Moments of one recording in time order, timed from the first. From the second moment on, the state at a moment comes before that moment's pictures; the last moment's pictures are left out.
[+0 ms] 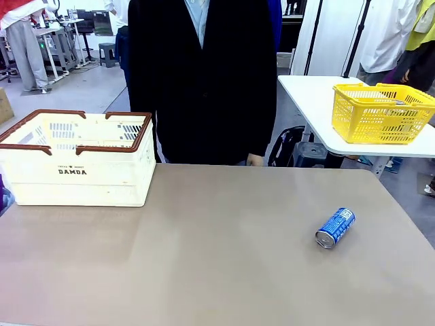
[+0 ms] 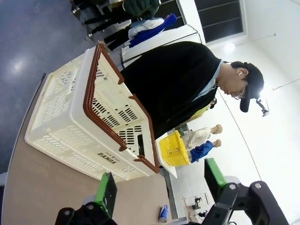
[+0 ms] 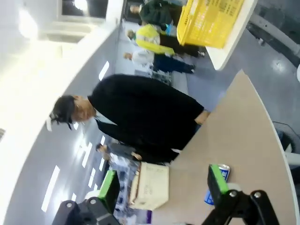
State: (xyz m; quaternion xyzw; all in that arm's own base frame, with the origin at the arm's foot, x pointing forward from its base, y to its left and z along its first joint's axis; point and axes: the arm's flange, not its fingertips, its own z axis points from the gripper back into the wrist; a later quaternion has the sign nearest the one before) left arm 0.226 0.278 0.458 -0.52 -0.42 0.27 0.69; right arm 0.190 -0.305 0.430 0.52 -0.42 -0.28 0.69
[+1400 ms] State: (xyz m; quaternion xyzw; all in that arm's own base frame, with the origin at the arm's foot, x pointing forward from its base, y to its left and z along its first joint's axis) left arm 0.226 0.277 0.459 -0.52 -0.42 0.27 0.69; right arm 0.395 0.013 0.404 0.18 -0.16 0.05 0.97
